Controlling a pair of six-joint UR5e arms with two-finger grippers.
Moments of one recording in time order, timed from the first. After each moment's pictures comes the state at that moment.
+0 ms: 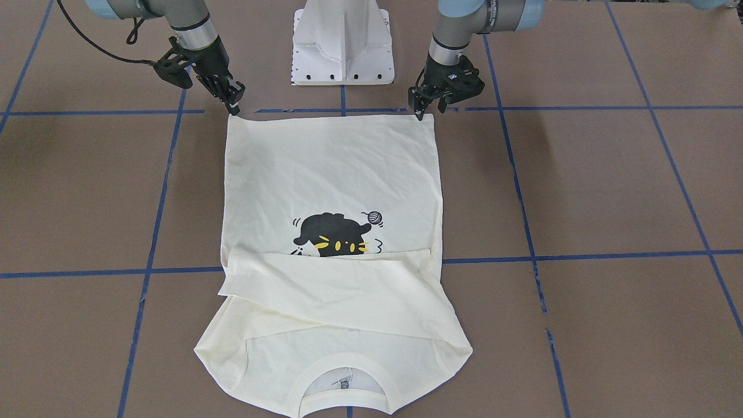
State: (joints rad) left arm -0.21 -1.80 -2.00 -1.74 -1.65 -1.83; right arm 0.16 -1.60 2.13 -1.19 1.51 2.10
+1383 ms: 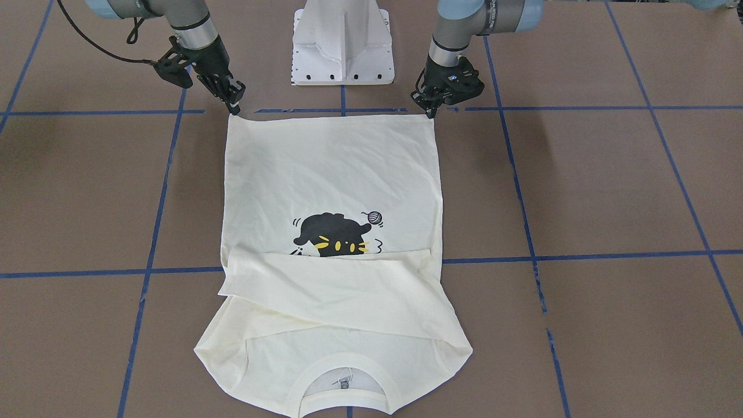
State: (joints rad) left arm -0.21 -1.80 -2.00 -1.74 -1.66 -1.83; right arm 0.16 -1.60 2.13 -1.19 1.51 2.10
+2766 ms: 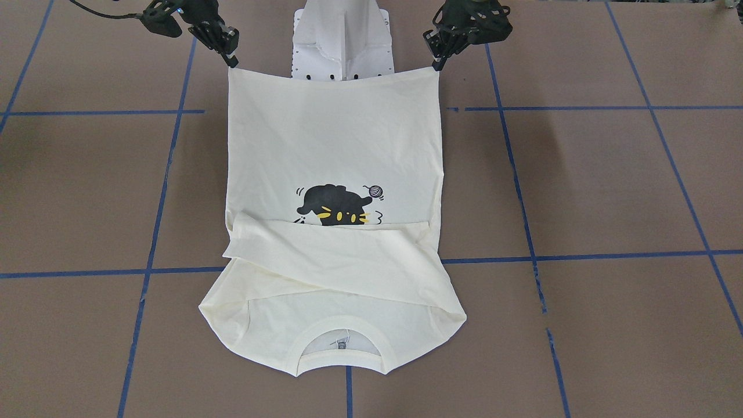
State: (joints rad) left arm -0.20 -1.66 -2.36 -1.69 -1.66 -1.84; right arm 0.06 -1.75 2.40 -1.20 1.50 2.10
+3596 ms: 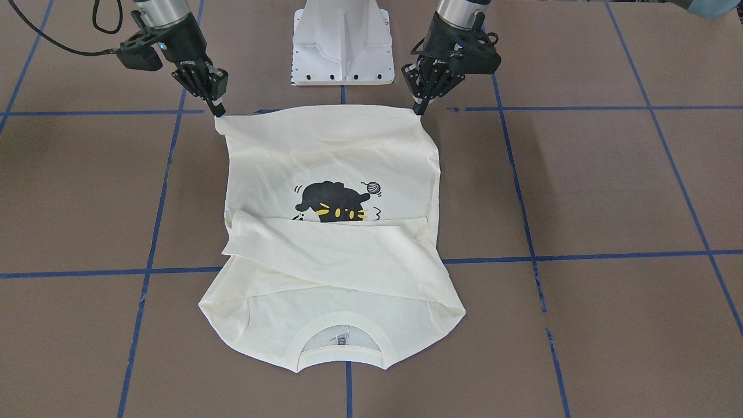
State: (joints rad) left arm -0.47 -1.96 -2.13 -1.69 -1.65 -1.58; right arm 0.43 -1.48 2.20 -1.30 1.56 1.80
